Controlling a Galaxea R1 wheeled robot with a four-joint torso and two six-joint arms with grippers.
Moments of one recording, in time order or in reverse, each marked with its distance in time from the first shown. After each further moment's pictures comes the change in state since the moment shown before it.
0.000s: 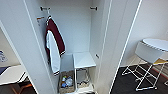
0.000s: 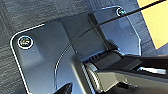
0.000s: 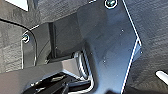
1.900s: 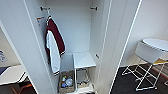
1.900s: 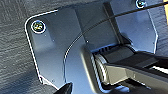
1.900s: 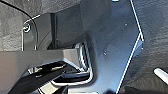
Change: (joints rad) left arm -0.030 0.026 -0.013 -1.119 0.173 0.996; right arm -0.015 0.001 0.012 -0.002 -0.040 -0.068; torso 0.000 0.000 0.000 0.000
